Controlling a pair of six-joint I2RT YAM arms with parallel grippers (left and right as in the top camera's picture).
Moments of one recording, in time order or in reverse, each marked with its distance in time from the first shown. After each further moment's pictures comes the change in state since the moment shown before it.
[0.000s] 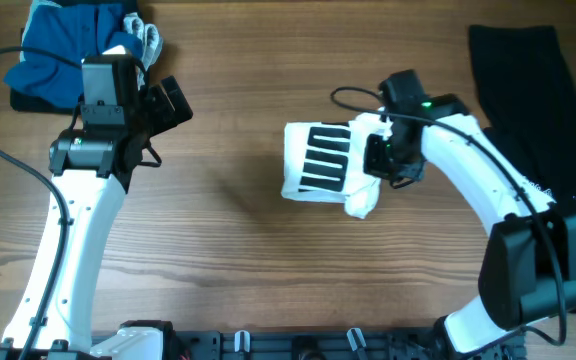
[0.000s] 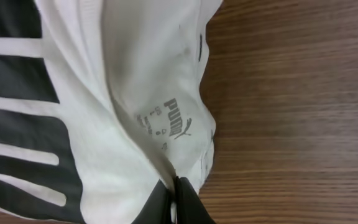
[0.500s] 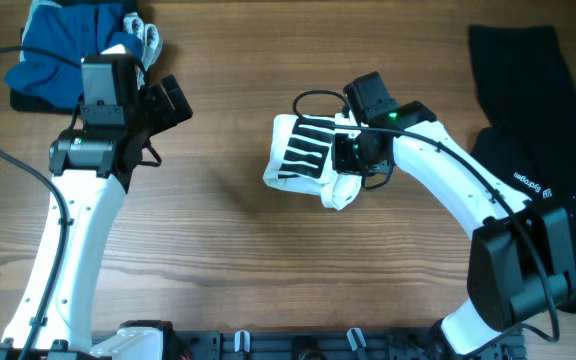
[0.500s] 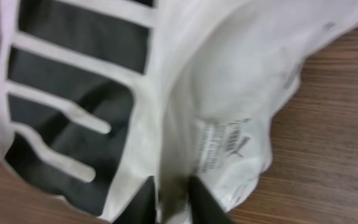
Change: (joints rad) left arm 0.000 0.000 0.000 0.008 0.000 0.000; right arm 0.146 0.022 0.001 0.172 -0.025 -0.003
